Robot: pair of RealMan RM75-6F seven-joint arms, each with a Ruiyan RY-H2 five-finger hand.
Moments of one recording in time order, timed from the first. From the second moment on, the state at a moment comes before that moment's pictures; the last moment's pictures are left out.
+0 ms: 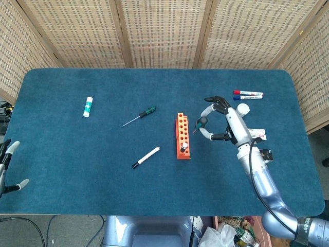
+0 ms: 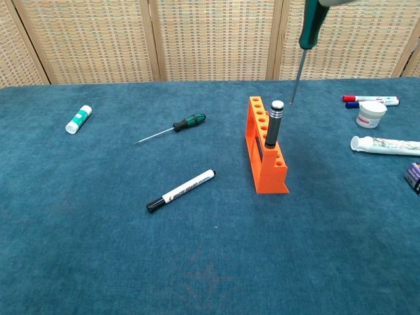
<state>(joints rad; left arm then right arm) -0.08 -1.09 -0.05 -1.59 1.42 1.43 0.01 0.62 -1.14 0.52 -2.01 -0.85 1.01 0.14</state>
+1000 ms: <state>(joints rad) -0.08 -1.10 -0.05 -1.58 1.44 1.46 0.04 0.80 -1.19 0.48 -1.88 -0.65 0.94 0.07</state>
